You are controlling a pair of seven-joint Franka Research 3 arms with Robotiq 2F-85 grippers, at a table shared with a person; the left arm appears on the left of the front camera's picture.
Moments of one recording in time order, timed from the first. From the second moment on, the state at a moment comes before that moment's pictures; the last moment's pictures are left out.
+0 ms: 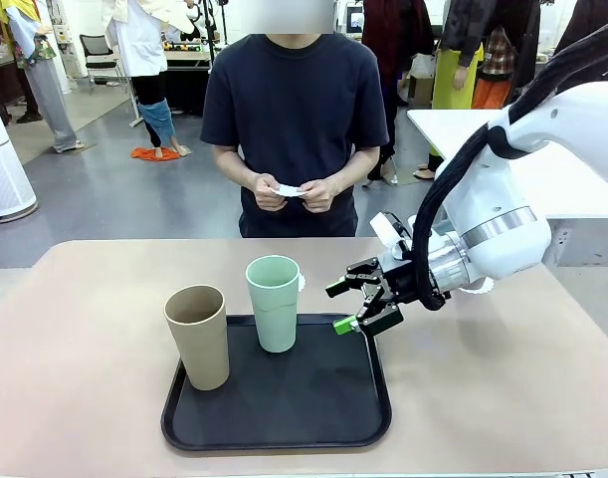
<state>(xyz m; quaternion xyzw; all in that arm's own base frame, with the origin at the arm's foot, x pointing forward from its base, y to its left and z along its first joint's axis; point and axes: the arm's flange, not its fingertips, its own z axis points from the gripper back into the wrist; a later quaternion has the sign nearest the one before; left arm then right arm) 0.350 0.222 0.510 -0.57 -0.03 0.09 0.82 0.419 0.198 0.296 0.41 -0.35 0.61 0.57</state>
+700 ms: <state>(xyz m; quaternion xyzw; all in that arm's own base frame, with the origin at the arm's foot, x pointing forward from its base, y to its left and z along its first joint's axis) 0.350 0.222 0.510 -0.57 -0.03 0.09 0.82 0.444 0.225 0.274 0.42 -0.36 0.59 0.59</state>
